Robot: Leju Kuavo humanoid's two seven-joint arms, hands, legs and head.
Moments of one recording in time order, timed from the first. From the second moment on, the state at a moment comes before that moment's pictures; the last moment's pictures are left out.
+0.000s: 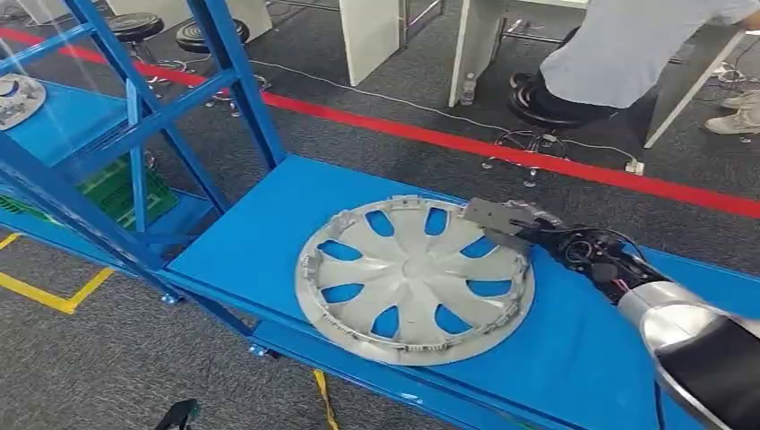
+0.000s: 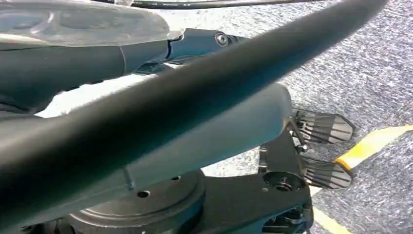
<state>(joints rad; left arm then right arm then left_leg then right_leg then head) -0.19 0.15 -1.15 -0.21 1.33 0.07 0.07 -0.95 -0.10 0.90 -0.40 0.28 0.12 -0.18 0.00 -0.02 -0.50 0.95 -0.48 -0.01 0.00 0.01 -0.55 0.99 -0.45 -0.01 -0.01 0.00</state>
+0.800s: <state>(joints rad) -0.20 0.15 -1.15 -0.21 1.33 0.07 0.07 -0.95 -0.10 0.90 -0.40 0.29 0.15 -0.18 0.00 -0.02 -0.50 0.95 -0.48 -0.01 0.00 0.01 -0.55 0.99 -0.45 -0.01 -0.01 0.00</state>
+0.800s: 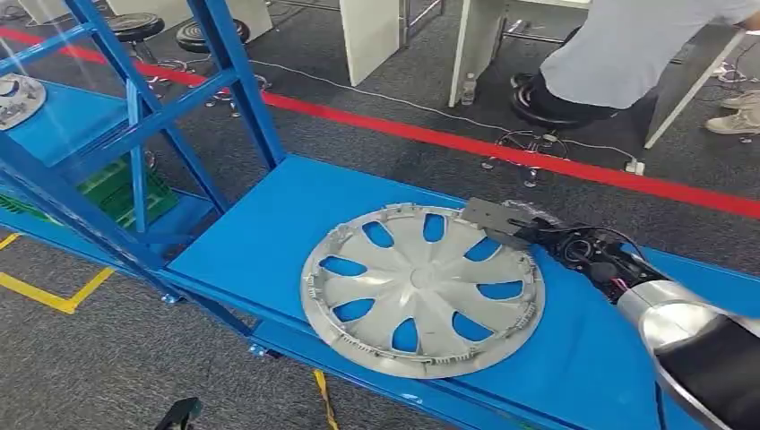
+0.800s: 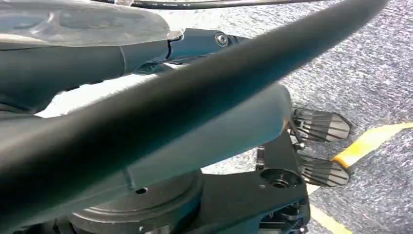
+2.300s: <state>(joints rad) -0.20 0.14 -1.15 -0.21 1.33 0.08 0.07 -0.95 -0.08 0.90 -0.39 0.31 0.17 -0.17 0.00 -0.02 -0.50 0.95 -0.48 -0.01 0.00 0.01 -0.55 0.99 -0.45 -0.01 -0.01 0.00</state>
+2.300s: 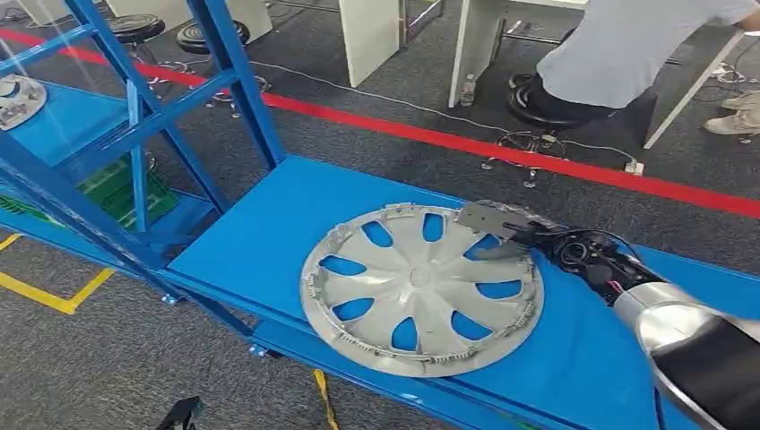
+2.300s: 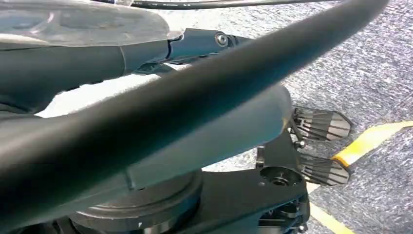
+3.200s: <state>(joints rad) -0.20 0.14 -1.15 -0.21 1.34 0.08 0.07 -0.95 -0.08 0.90 -0.39 0.31 0.17 -0.18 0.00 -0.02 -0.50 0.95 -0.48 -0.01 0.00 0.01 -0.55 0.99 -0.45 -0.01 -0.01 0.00</state>
